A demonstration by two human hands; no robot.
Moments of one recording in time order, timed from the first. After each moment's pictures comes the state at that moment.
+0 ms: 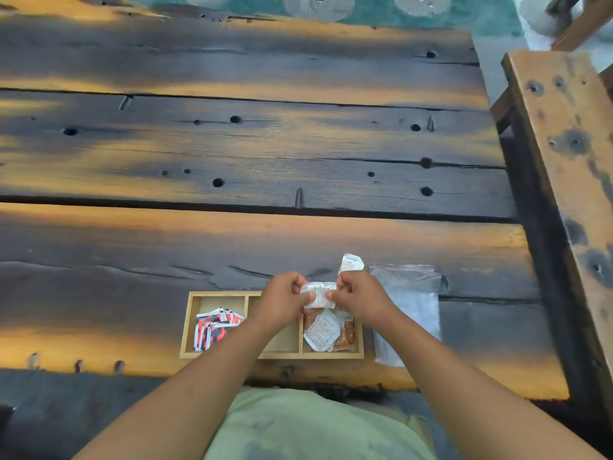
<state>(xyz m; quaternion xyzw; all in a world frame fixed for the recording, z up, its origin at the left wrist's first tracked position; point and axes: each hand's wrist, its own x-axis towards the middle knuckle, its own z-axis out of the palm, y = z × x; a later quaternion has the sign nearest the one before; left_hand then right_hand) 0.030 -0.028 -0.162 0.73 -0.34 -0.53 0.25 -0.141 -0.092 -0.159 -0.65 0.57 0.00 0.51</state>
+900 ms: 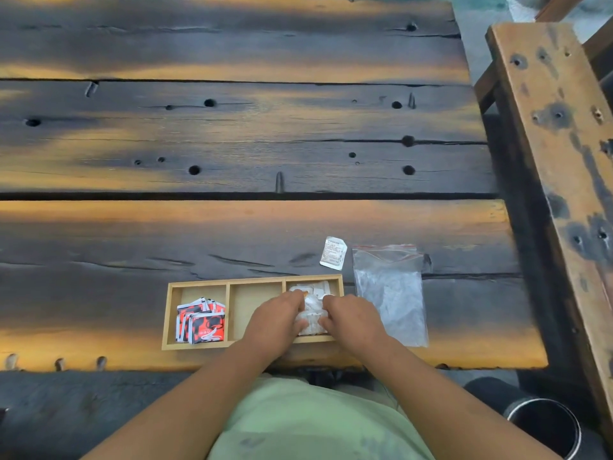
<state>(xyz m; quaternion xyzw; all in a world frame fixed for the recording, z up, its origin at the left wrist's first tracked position) -0.002 0.020 -0.176 0.70 -0.63 -0.32 0.03 -0.166 -0.034 -0.174 -0.83 0.47 0.14 0.26</state>
